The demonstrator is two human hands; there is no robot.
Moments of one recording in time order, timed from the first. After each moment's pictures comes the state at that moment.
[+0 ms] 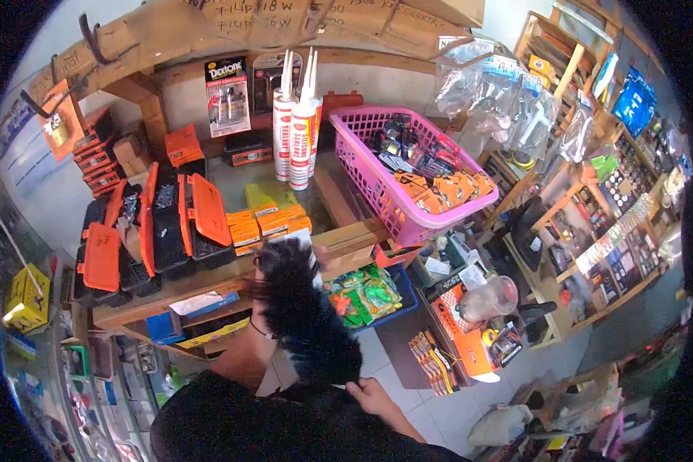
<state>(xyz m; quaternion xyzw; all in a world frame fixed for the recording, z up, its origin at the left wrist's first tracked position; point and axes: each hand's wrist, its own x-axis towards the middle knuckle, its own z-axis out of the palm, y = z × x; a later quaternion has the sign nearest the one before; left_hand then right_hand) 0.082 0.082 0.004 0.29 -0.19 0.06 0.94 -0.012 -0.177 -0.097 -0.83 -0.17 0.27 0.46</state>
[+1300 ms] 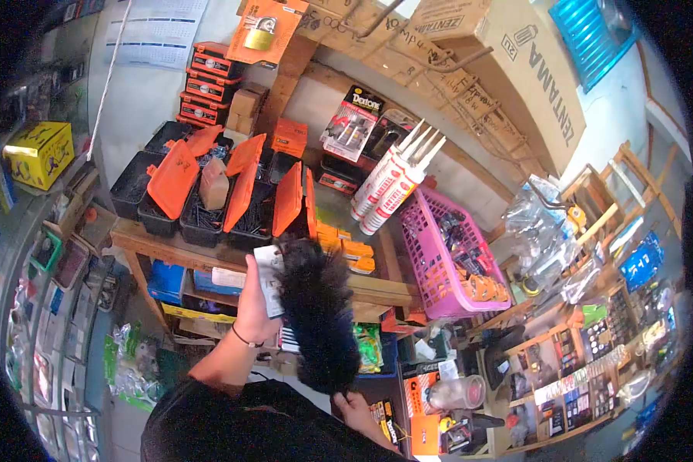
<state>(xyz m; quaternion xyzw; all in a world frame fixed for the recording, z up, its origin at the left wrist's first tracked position) -0.021 0.146 0.019 0.15 -0.04 0.28 0.95 0.021 -0.141 -0.099 -0.83 -0.26 0.29 0.39</state>
